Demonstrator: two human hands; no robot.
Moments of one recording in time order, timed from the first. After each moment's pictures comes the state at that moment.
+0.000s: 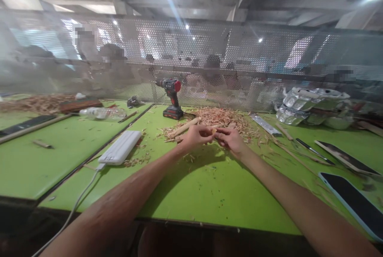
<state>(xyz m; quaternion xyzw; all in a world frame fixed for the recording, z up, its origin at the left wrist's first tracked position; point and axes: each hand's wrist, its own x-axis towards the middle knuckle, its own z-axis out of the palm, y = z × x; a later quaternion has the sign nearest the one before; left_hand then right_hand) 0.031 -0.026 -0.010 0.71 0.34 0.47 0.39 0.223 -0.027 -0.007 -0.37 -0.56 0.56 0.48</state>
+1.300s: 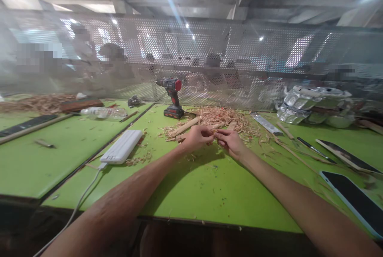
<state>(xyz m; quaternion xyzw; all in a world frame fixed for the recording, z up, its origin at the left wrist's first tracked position) 0.032 -0.023 -0.018 0.72 0.37 0.45 0.38 0.217 -0.029 -0.014 -0.37 -0.52 0.59 0.50</state>
